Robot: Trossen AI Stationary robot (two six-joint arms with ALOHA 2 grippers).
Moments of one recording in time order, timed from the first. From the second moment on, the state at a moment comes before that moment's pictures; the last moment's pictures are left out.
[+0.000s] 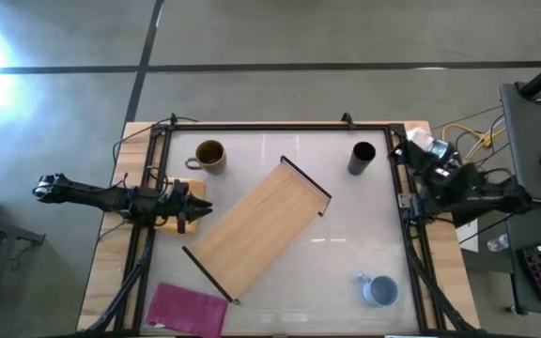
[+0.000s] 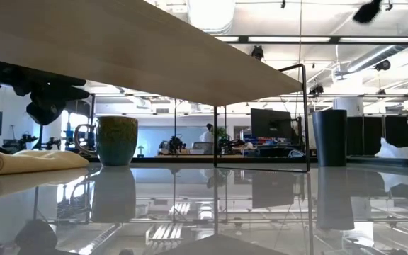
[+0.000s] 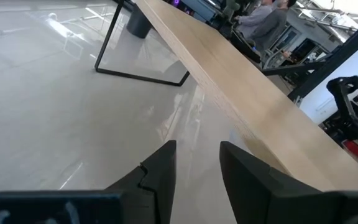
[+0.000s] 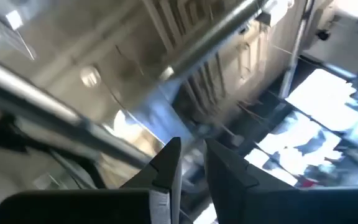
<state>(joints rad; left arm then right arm) -0.18 0.25 0.04 -0.06 -0.25 -0.64 0.02 0.28 0.29 0.79 0.29 0.67</state>
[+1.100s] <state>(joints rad) -0.18 0.25 0.04 -0.06 -0.25 -0.64 -0.88 1.15 1.06 -1.14 0.05 0.64</state>
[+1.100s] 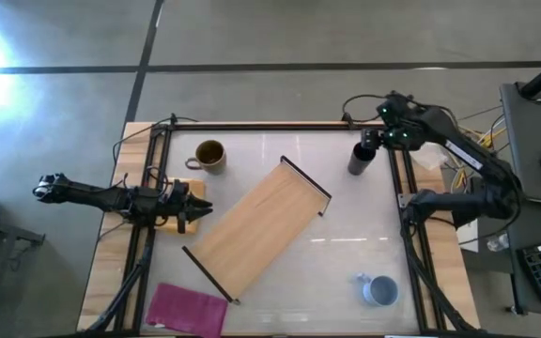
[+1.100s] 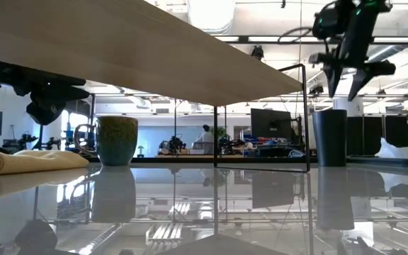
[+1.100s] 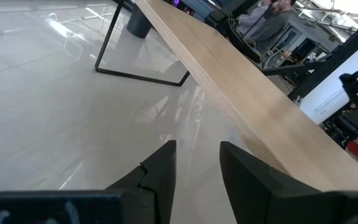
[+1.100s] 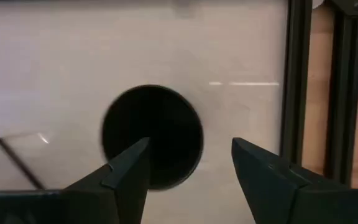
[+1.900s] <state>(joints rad) -0.18 0.25 0.04 -0.06 -0.25 -0.64 -0.86 1.22 0.98 -1.12 0.13 0.50</state>
